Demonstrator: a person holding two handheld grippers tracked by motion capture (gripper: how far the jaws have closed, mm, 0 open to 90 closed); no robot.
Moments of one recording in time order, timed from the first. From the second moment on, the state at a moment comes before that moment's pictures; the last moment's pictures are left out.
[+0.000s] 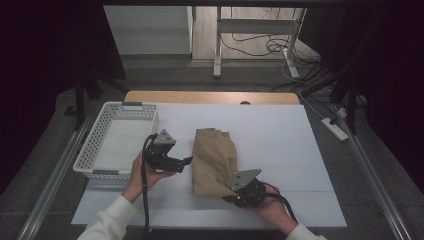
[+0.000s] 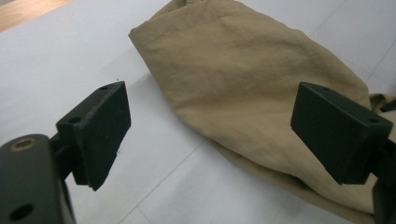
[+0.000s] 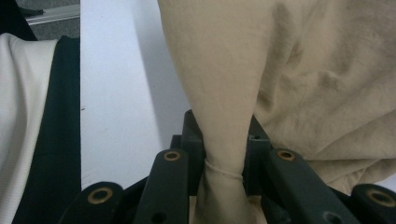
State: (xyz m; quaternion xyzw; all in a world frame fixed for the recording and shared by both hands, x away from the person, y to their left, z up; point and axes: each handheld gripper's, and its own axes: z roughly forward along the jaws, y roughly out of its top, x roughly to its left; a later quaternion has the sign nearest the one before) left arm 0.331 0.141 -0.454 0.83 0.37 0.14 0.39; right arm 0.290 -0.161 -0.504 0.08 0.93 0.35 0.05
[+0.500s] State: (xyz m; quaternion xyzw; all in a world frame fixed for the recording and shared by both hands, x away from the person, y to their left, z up) left arm 0.356 0.125 -0.461 0.84 0.37 0.13 0.38; right arm 0.290 -0.161 -0.504 0.09 0.93 0.35 0.05
